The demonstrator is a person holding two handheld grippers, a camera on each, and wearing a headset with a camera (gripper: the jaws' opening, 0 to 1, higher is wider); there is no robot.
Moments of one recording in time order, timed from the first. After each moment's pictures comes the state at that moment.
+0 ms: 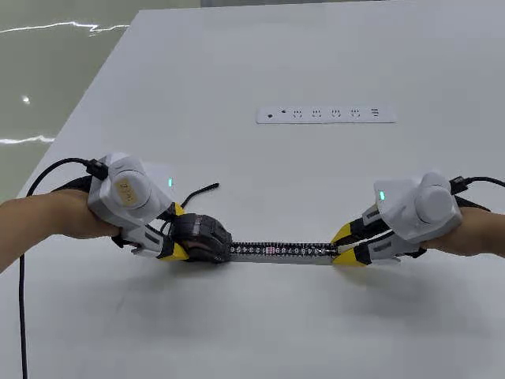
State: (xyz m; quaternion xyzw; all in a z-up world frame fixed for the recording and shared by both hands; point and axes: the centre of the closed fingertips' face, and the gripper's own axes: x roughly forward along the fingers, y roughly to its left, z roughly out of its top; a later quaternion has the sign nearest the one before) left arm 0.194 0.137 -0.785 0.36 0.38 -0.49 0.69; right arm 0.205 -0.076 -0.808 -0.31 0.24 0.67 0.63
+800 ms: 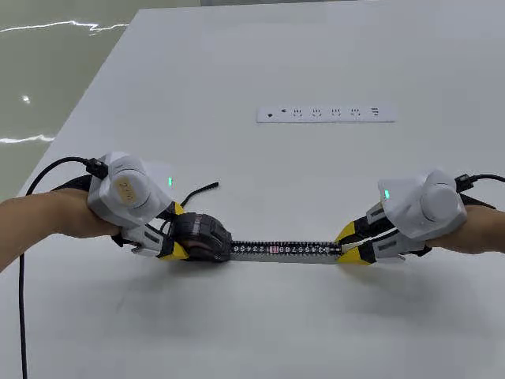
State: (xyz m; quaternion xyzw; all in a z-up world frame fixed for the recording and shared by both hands) left arm 0.196 0.139 -0.787 0.36 0.38 -0.49 0.69; right arm 0.207 -0.082 -0.808 -0.32 0.24 0.67 0.63
